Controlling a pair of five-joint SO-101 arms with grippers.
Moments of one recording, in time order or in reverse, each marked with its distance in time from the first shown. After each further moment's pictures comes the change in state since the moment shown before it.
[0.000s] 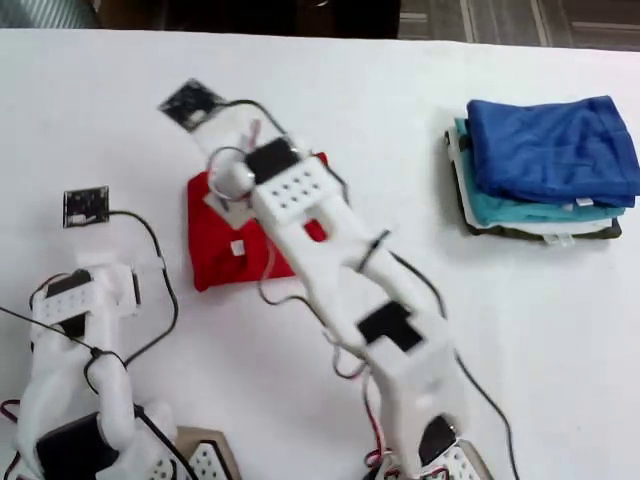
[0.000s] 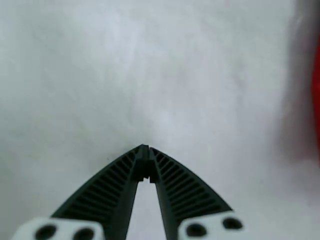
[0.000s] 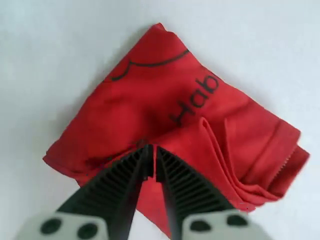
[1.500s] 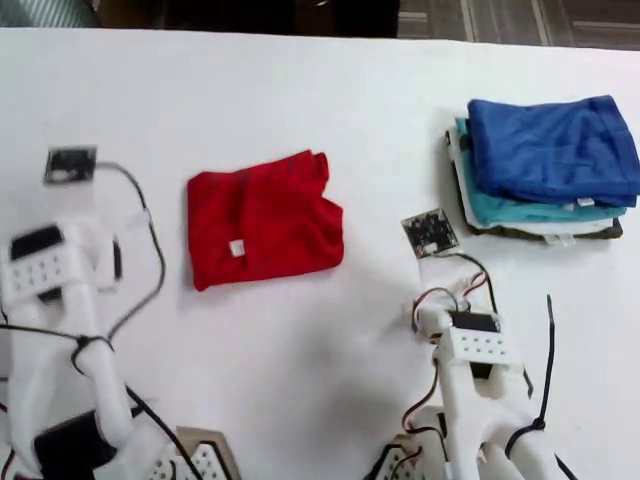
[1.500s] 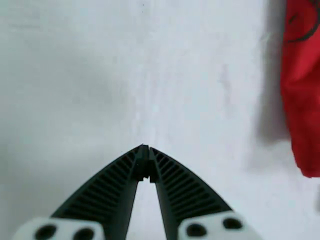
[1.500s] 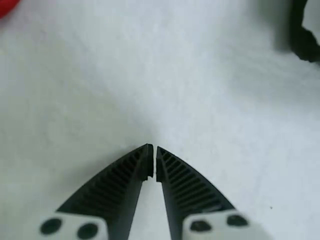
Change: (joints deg) left arm -0.4 0.6 -16.1 19.3 -5.0; right arm 41.7 -66.5 109.3 -44.0 9.9
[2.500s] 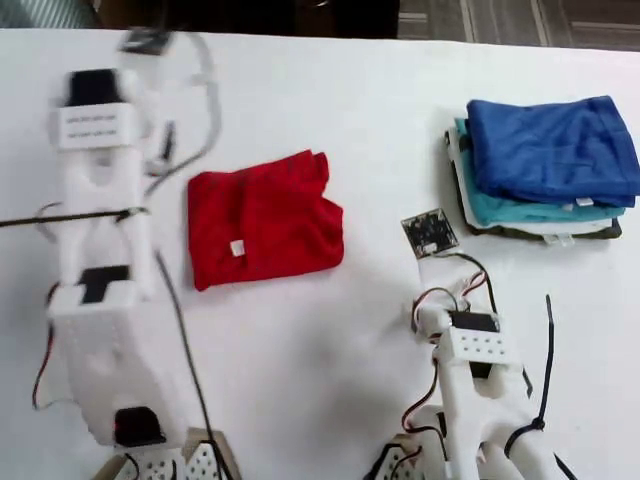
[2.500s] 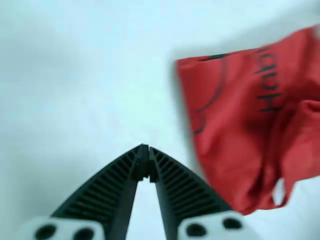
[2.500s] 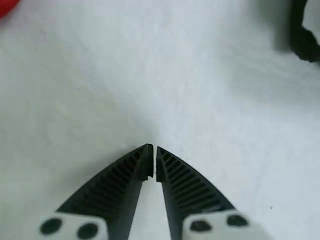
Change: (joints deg) left arm 14.8 48.2 -88.4 43.3 4.2; right arm 0.0 0.0 0.0 0.0 0.0
